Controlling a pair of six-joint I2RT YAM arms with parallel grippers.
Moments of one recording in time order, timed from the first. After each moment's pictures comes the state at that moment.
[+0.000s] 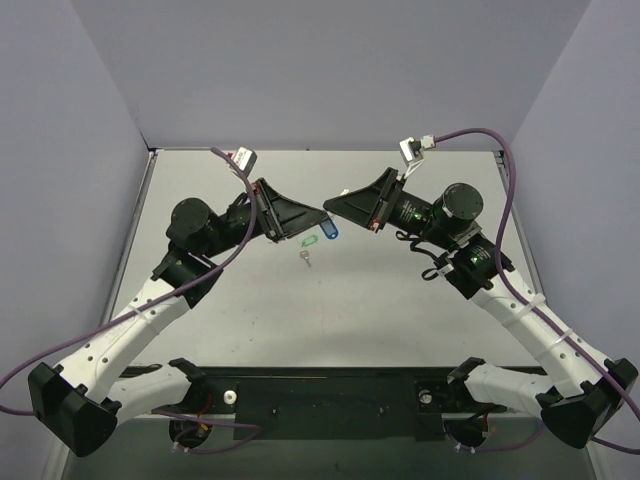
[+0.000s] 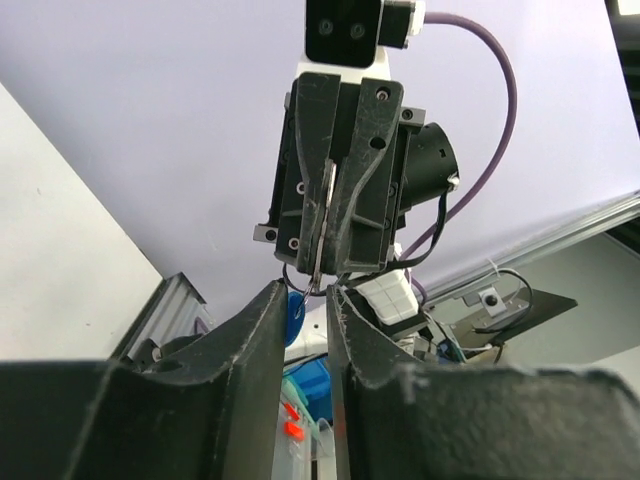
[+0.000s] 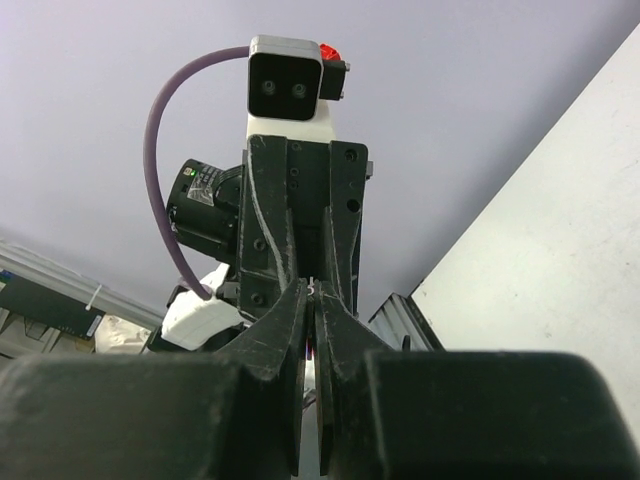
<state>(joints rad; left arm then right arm) -0.61 1.07 1.01 0.35 0.58 -1.30 0.62 1.10 1.11 0.18 -0.49 1.04</state>
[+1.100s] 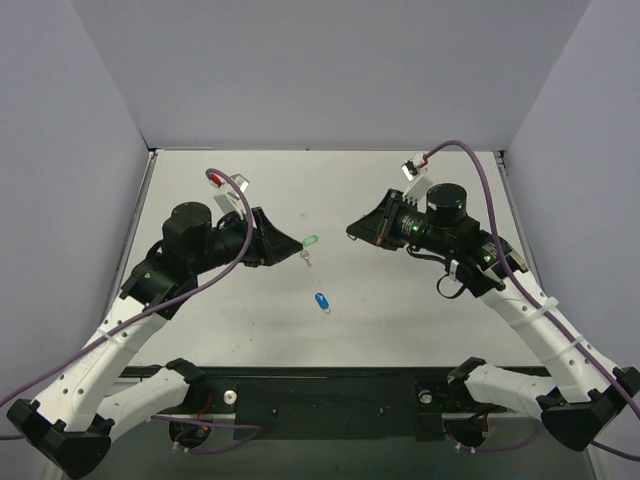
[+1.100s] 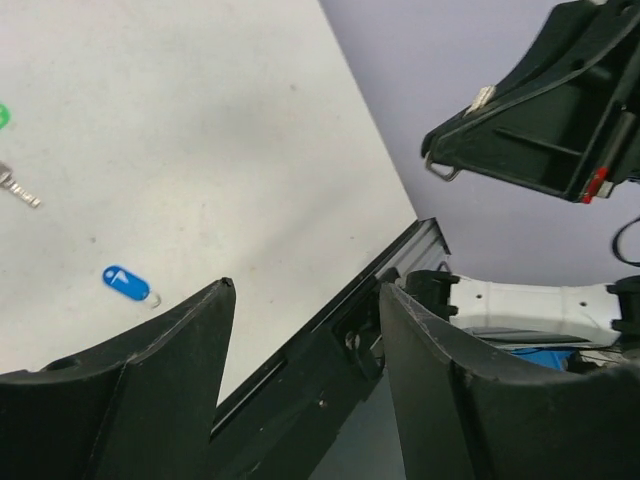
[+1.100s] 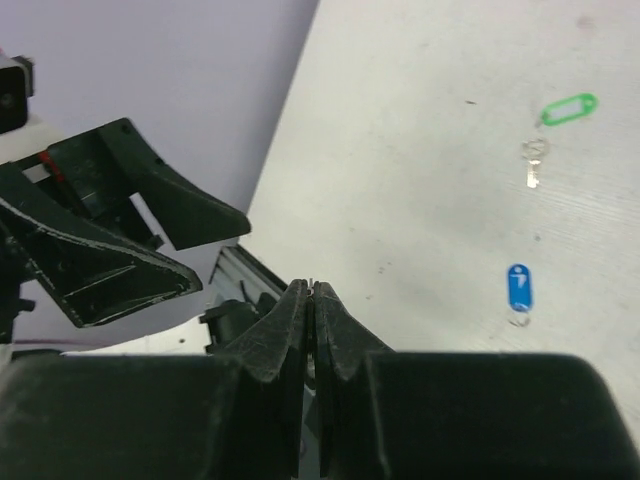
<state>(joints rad) -0.56 0.95 1.08 -0.39 0.38 -0.74 0.61 1.09 1.19 -0.40 -0.30 0.78</state>
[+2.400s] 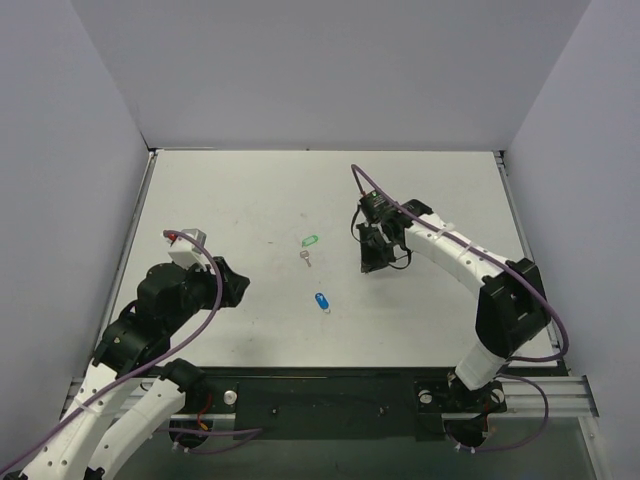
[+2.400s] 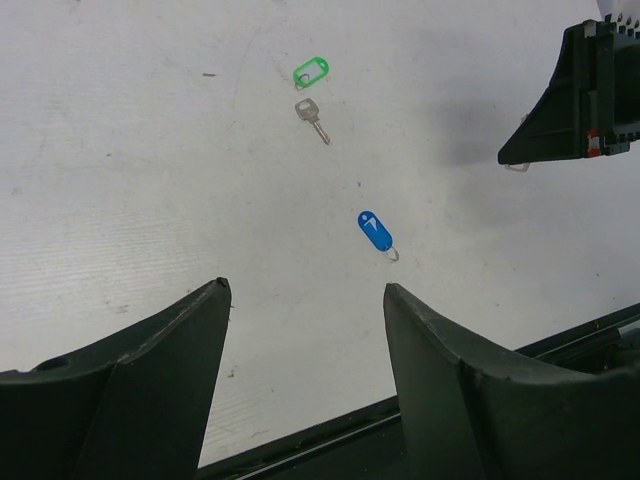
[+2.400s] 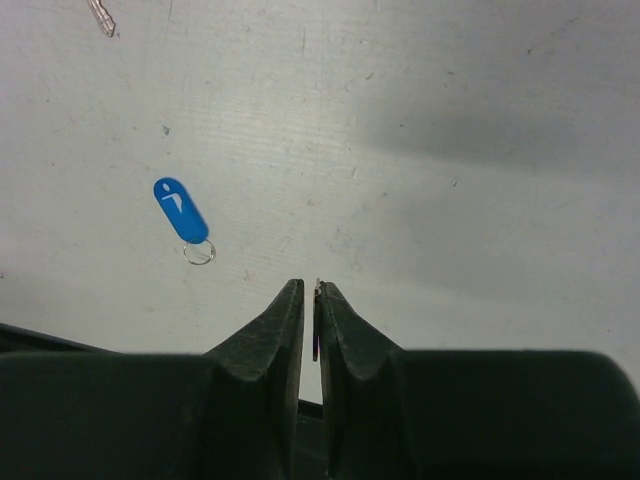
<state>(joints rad) -0.51 0.52 0.78 -0.69 -0.06 -0.51 0.57 1.63 1.27 -0.84 -0.02 0.48</state>
